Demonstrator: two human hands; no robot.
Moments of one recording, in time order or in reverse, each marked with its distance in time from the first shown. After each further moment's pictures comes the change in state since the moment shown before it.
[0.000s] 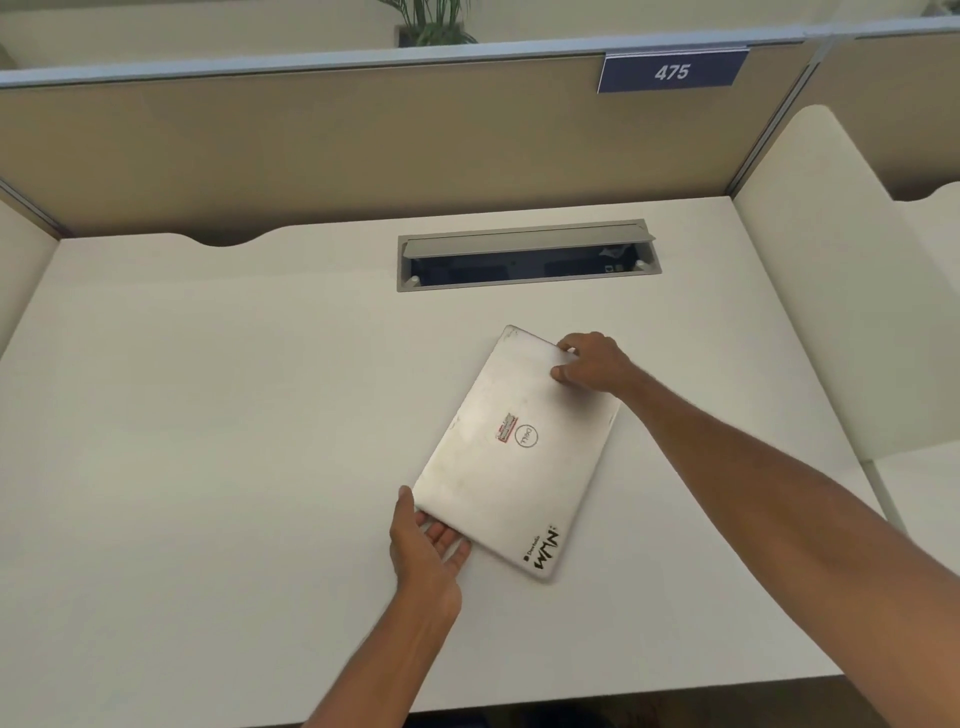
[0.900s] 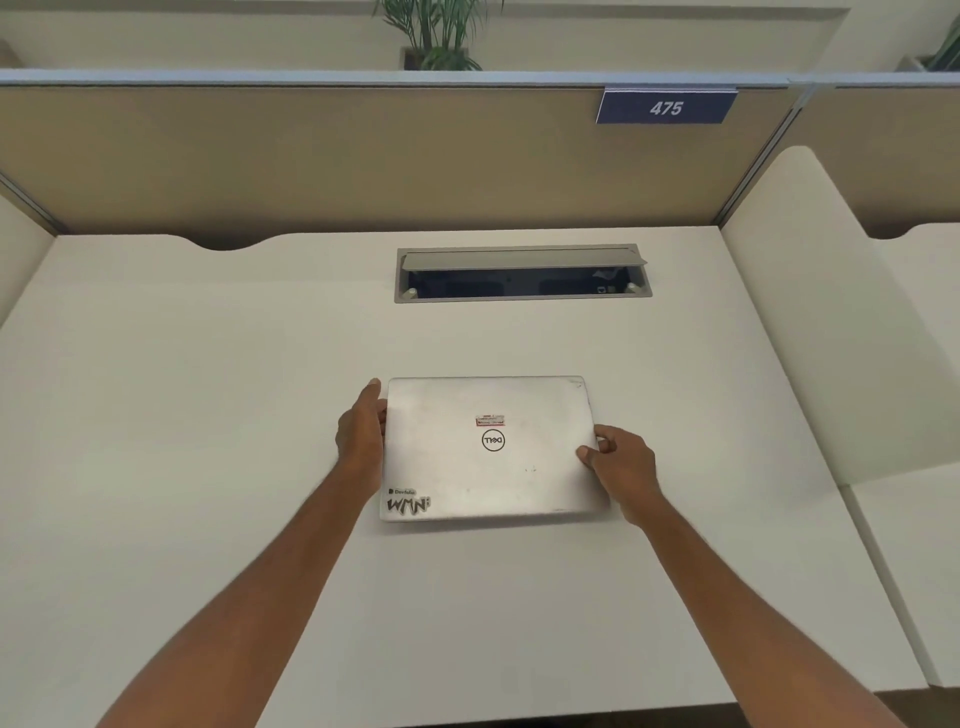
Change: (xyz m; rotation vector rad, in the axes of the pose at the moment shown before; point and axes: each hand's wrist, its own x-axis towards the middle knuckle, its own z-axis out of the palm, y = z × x) left_hand 0.074 0.127 0.052 0.465 -0.123 0.327; right_hand -0.100 0.071 0.070 0.557 0.222 0.208
